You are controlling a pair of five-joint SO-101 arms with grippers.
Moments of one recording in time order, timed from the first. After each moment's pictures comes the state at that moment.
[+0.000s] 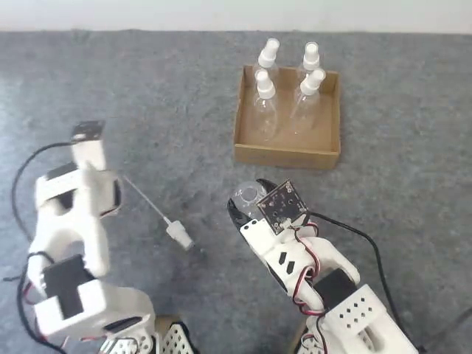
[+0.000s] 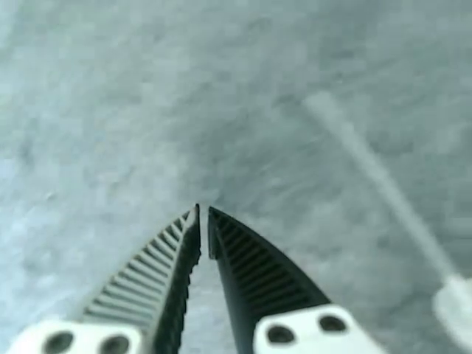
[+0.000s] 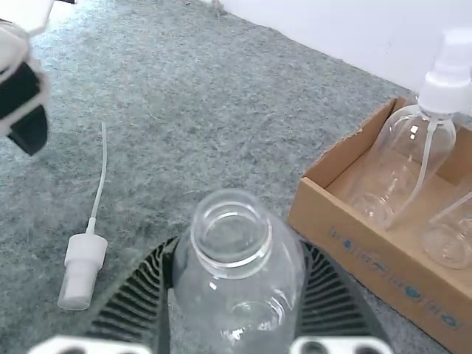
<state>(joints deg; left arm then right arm) -31.4 -0.6 39.7 57.5 -12.8 -38.8 -75.7 84.7 24.7 4.4</state>
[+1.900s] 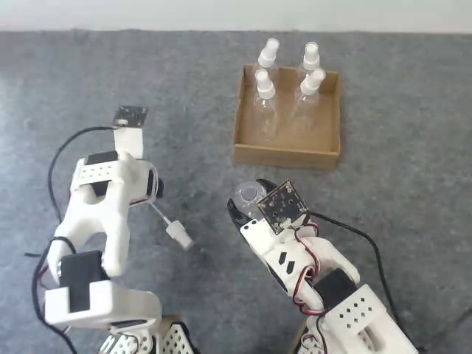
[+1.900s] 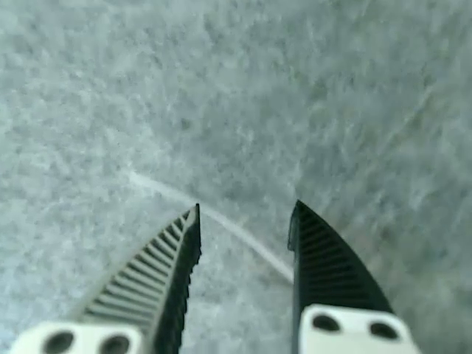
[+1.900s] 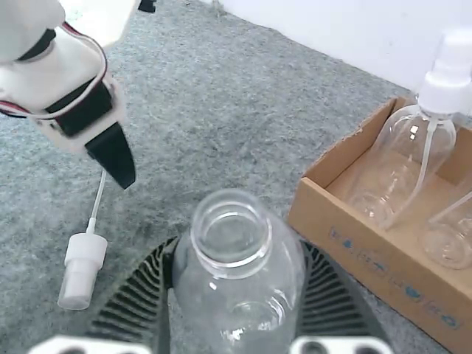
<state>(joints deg) -16.3 0.1 38.4 54.9 -8.7 -38.8 -75.7 84.7 24.7 4.4</state>
